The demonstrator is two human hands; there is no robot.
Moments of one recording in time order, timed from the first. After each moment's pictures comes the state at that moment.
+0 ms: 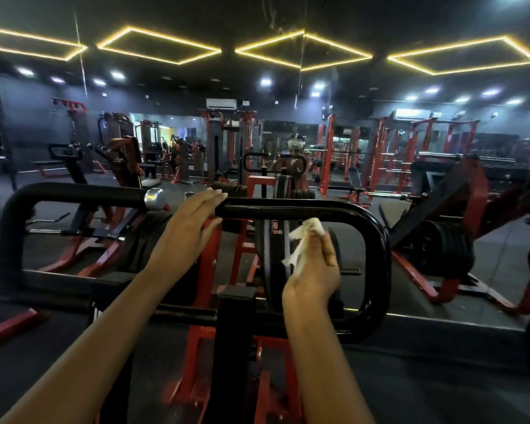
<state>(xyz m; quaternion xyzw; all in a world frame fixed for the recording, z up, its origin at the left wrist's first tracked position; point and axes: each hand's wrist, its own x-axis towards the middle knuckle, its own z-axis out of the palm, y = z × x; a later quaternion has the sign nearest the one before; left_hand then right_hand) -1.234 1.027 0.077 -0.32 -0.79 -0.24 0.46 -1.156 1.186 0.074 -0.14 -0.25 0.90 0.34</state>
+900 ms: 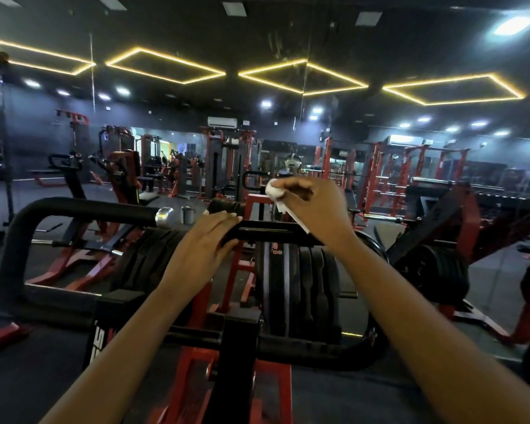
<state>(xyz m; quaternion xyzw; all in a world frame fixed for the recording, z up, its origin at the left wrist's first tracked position) -1.224 1.032 0.083 -0.32 -0.80 -0.22 0.46 -1.156 1.217 0.174 0.16 -0.84 0.36 0.37</state>
